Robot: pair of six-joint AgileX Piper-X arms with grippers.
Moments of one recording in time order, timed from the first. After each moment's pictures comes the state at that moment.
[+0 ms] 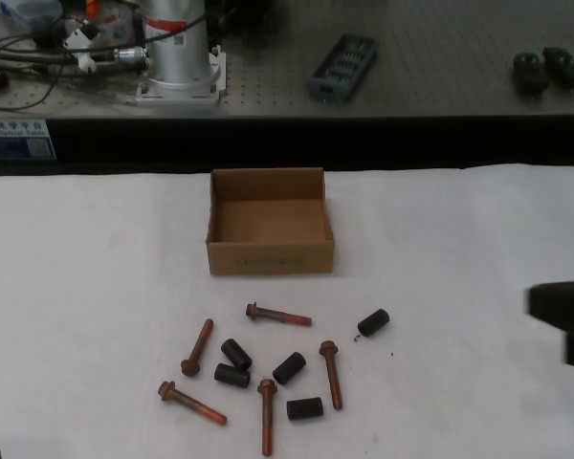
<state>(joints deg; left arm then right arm) -2.5 14.4 -9.4 17.0 17.4 -12.1 18.6 50.2 -26.6 18.8 -24.8 1.1</state>
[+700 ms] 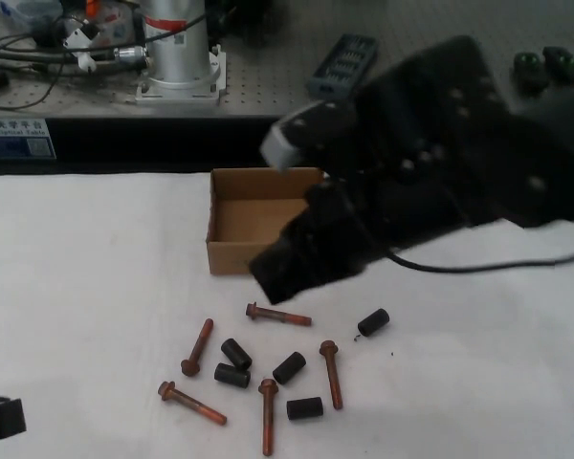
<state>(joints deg) -2.5 36.2 -21.0 13.3 19.1 -14.8 45.4 90.4 -64.6 26.2 -21.4 -3.5</state>
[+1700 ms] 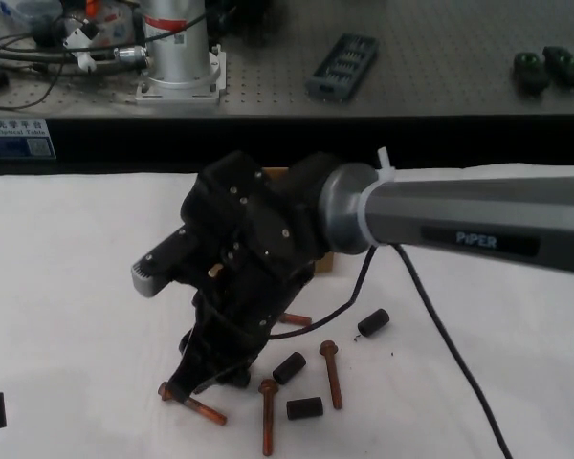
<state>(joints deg) -2.5 36.4 -28.0 26.1 13.4 -11.5 54.3 118.0 -86.3 42.2 -13.1 -8.6</state>
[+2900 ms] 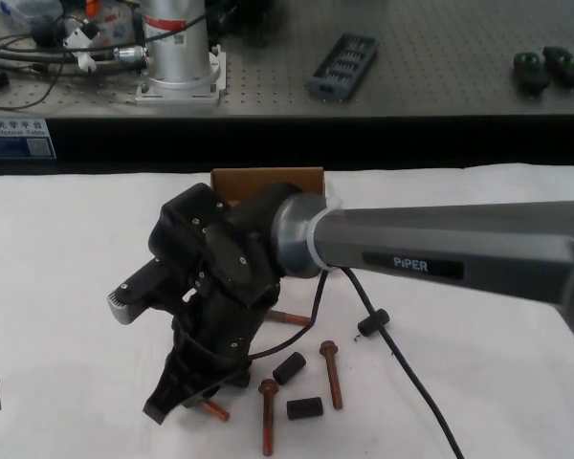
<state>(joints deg) -2.5 36.4 -30.2 26.9 13.4 -11.4 56.6 125.2 -91.6 44.5 -8.9 -6.4</state>
